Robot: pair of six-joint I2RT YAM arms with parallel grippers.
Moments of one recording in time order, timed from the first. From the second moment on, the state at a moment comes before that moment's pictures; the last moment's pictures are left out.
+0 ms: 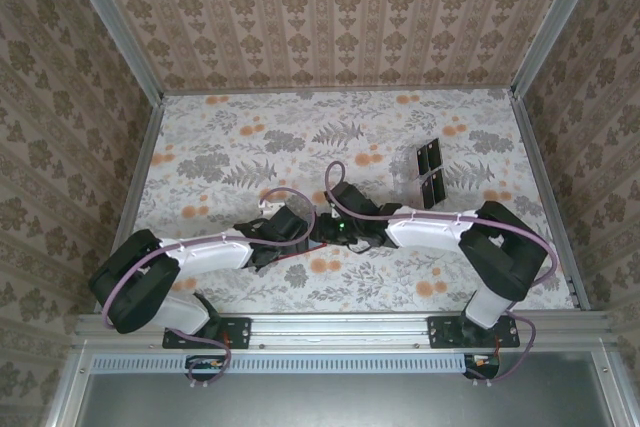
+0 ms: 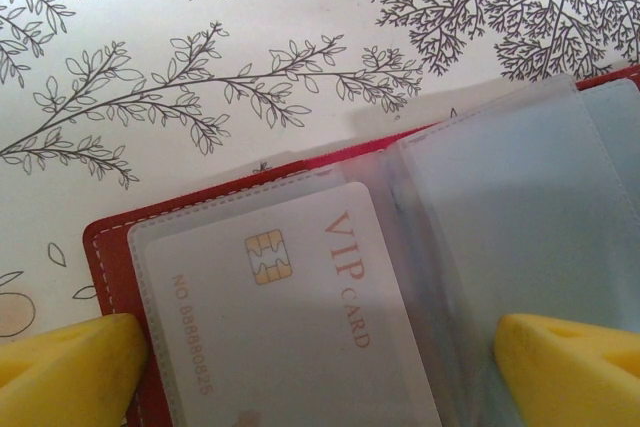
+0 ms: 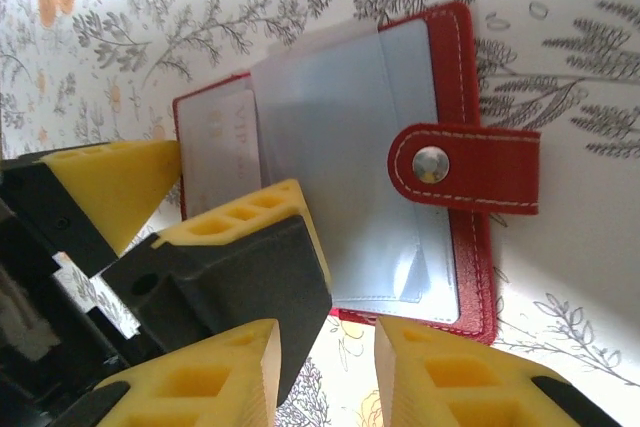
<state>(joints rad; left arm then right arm) -0.88 1.40 0.56 -0.28 -0.35 -0.79 0.85 1.67 0.89 -0.06 -0.21 0.89</state>
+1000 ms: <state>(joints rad) -0.87 1.39 0.54 -0.28 -0.37 -0.79 0.86 1.83 0.94 -0.01 -0.19 0.90</state>
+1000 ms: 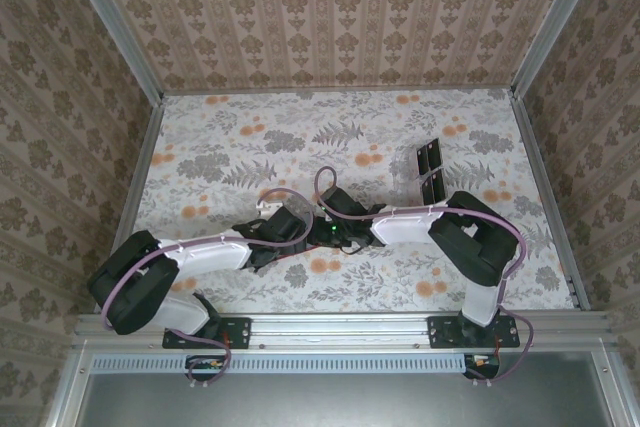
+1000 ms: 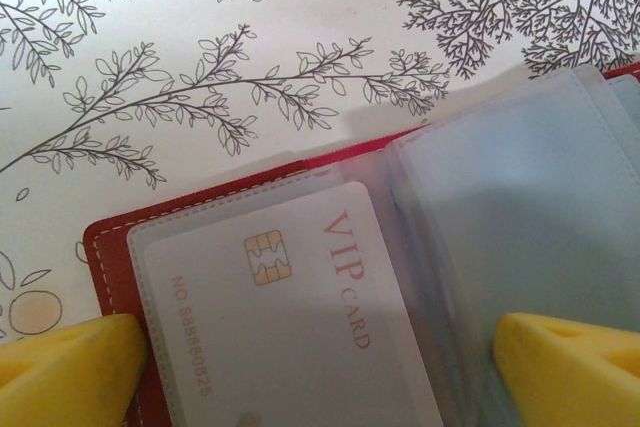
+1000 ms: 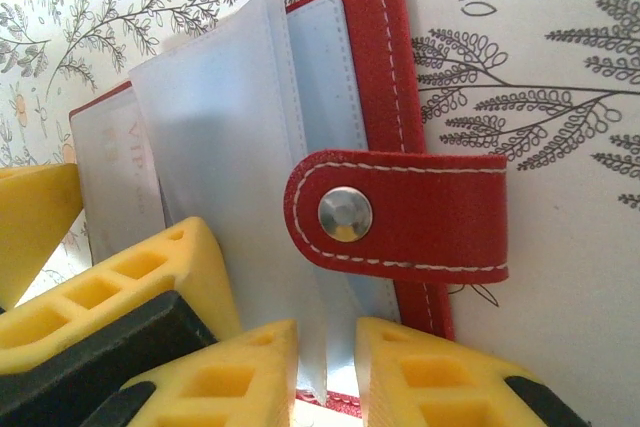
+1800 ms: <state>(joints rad) -0.70 1.13 0.53 -0.46 -0.28 -0.78 0.87 1.76 0.97 -0.07 -0.20 0.90</state>
